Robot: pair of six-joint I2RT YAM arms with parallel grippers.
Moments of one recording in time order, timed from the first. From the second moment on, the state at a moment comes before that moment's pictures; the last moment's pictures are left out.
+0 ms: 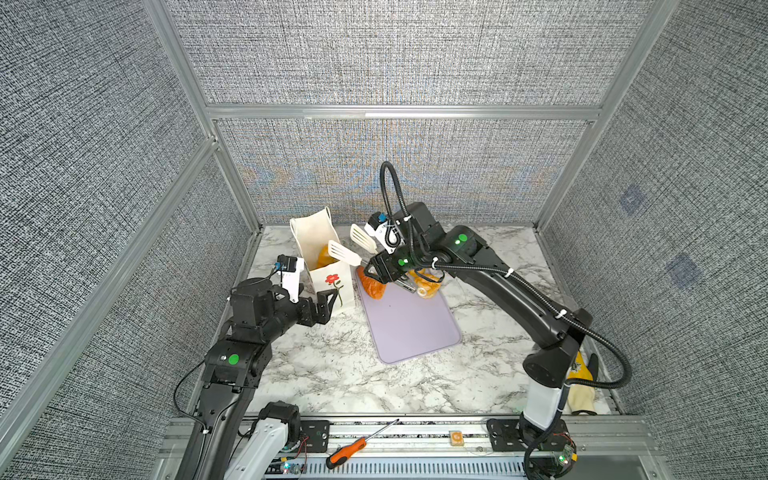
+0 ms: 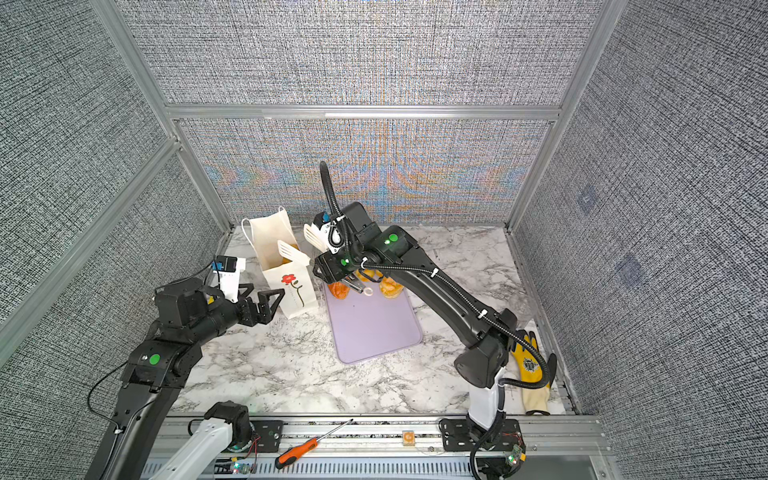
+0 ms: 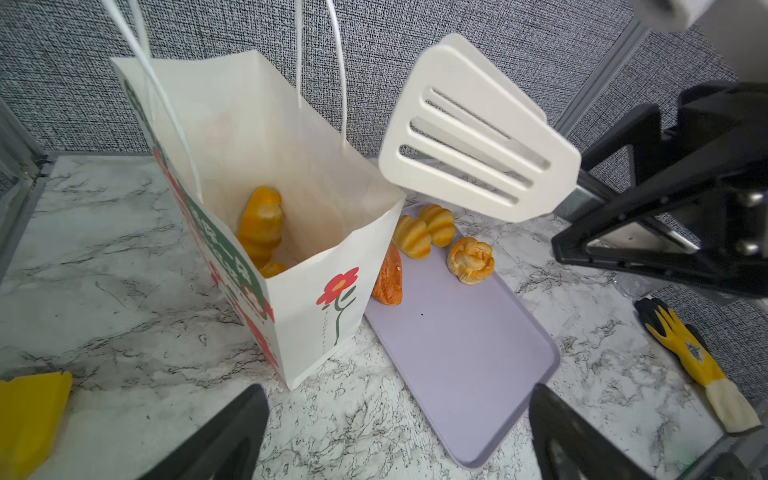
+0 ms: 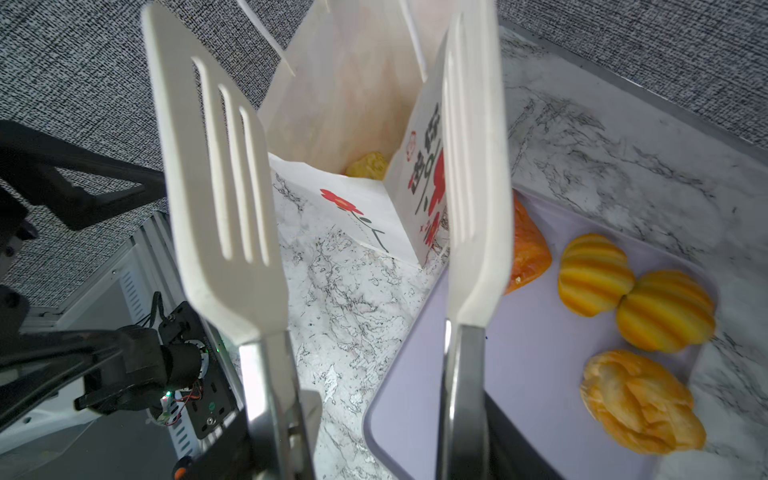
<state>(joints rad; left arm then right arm) -0.19 0.74 0.95 -0.67 0.34 -0.16 0.82 1.84 2.07 -0.99 -0.18 0.13</state>
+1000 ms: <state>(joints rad) -0.64 0.91 0.79 -0.36 0.16 -0.32 0.52 1.53 1.35 -0.95 -0.07 0.12</state>
